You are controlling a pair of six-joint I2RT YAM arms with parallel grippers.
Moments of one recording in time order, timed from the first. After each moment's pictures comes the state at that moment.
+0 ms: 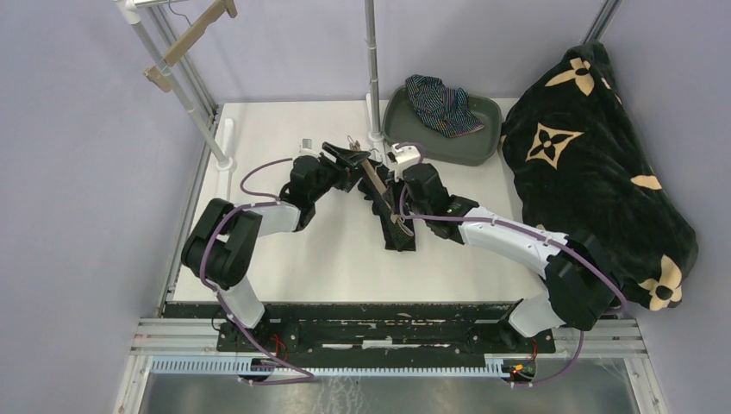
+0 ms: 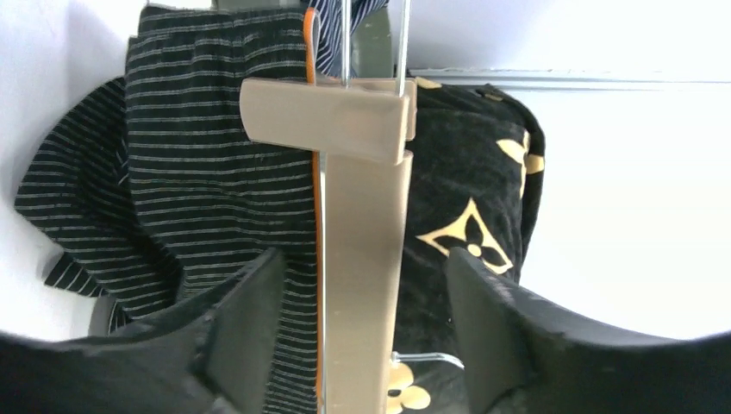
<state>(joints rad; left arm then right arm) -0.41 1.73 0.79 0.74 0.19 -1.39 0.76 1.48 0.95 0.04 0.16 0.25</state>
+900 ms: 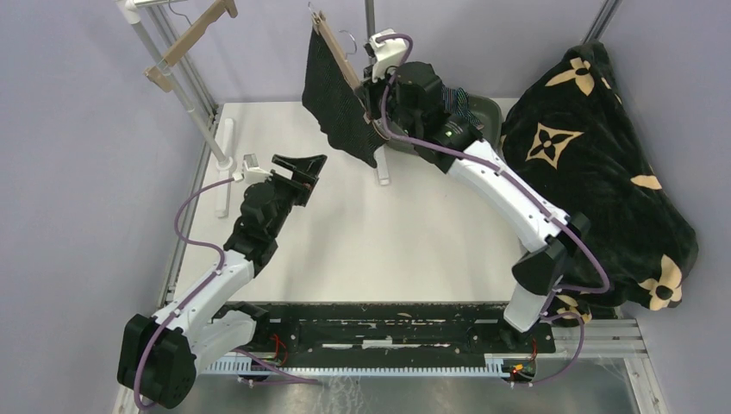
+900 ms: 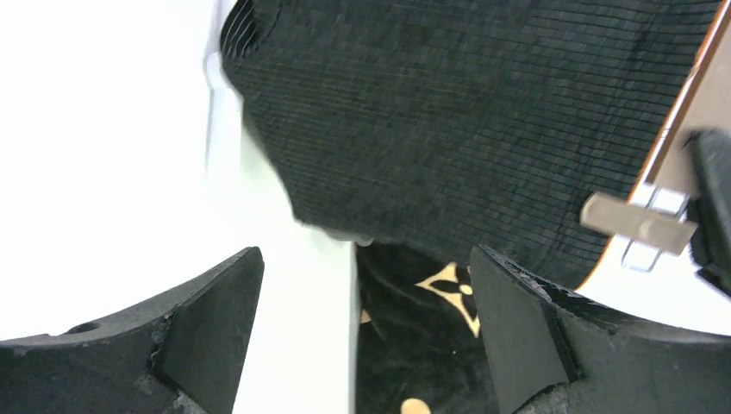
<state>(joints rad) -0.38 0.98 0.56 0.36 -0.10 -1.22 0.75 1.70 1.89 -0.28 0.18 0.04</state>
